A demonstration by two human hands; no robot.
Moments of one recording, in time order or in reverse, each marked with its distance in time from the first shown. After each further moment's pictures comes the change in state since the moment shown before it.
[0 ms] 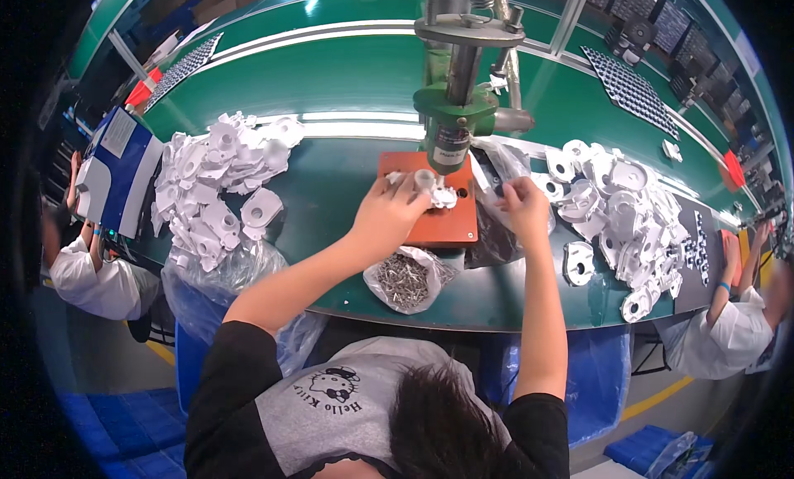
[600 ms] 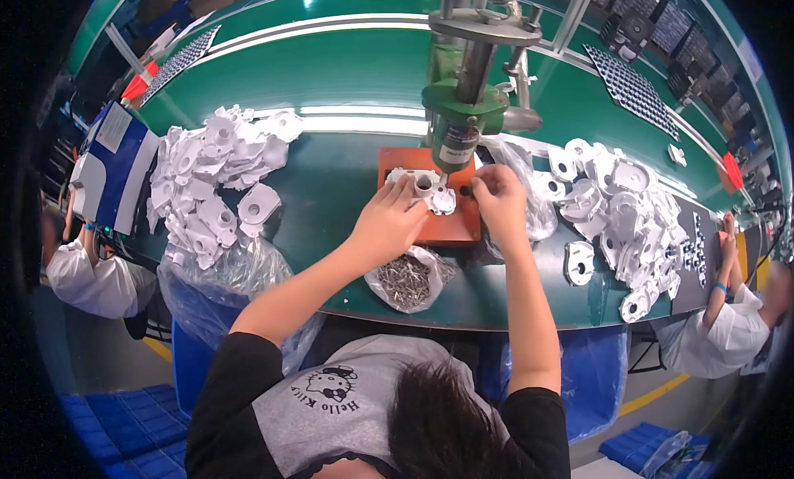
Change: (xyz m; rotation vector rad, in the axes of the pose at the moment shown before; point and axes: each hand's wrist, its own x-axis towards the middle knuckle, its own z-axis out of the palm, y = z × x) left_hand -0.021 0.001 0.012 -0.166 -0.069 -0.086; right_hand -0.015 -0.049 0.036 0.141 -0.144 -0.160
